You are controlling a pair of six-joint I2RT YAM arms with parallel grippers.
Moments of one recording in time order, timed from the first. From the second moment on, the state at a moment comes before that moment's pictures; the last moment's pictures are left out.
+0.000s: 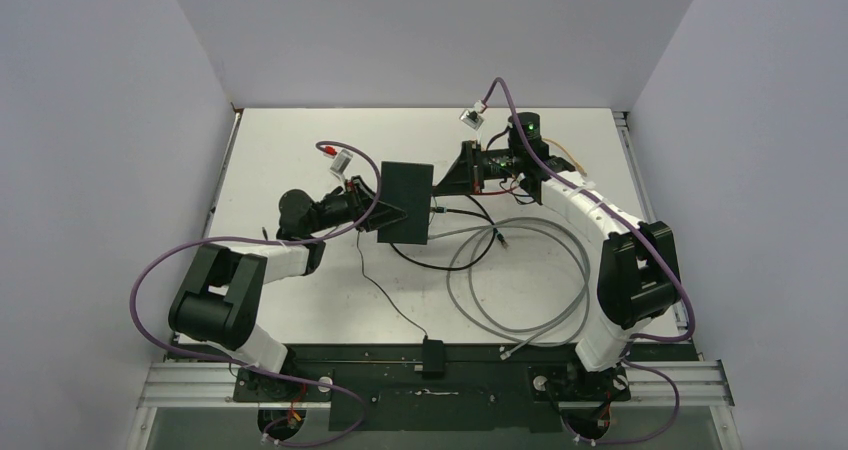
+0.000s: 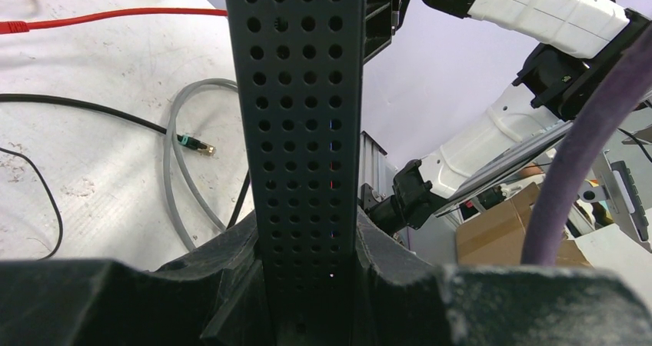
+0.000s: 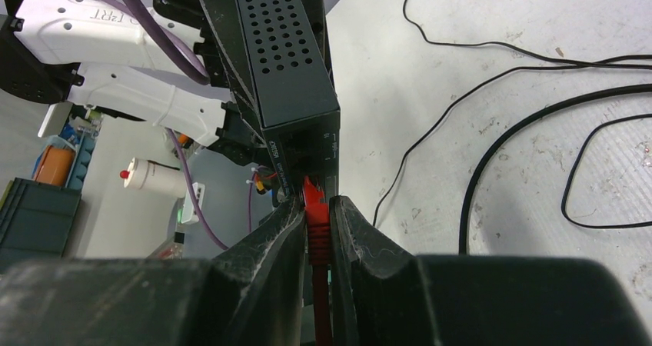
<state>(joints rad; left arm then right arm) -0.28 1.57 0.59 1.27 1.00 -1.03 0.35 1.69 1.28 -0.04 -1.19 0.42</state>
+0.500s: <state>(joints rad) -0.28 1.54 0.59 1.25 0.99 -1.01 0.35 1.67 1.28 -0.08 -1.18 0.39</state>
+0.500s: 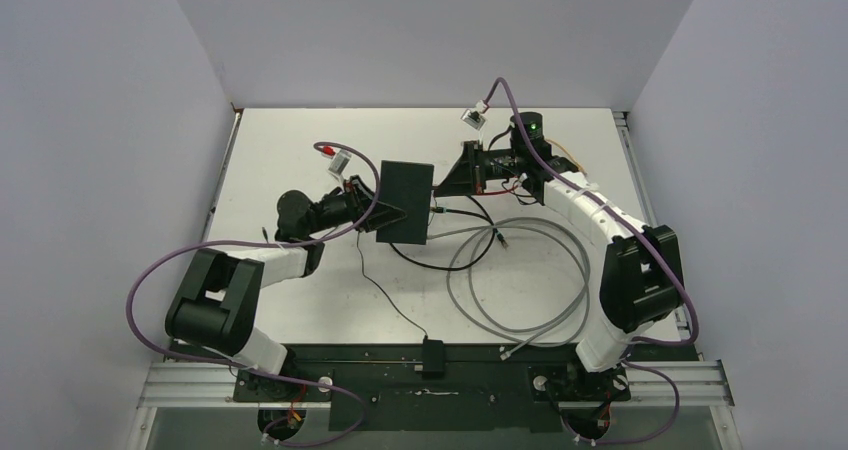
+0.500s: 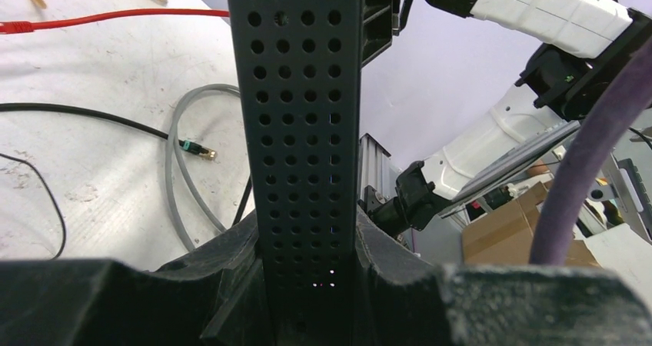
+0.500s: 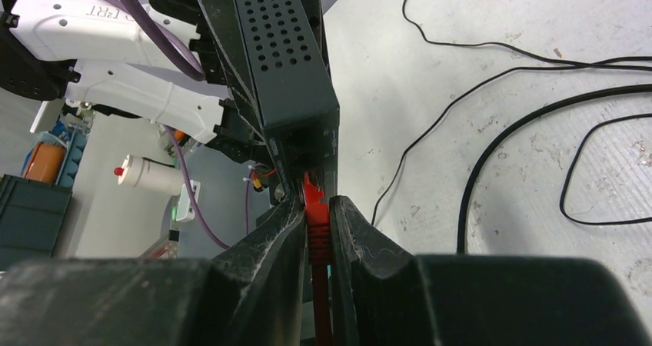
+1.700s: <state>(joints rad) -0.28 1.44 0.57 1.00 0.95 -0.84 0.27 1.65 1.36 -0.13 -1.07 0.41</state>
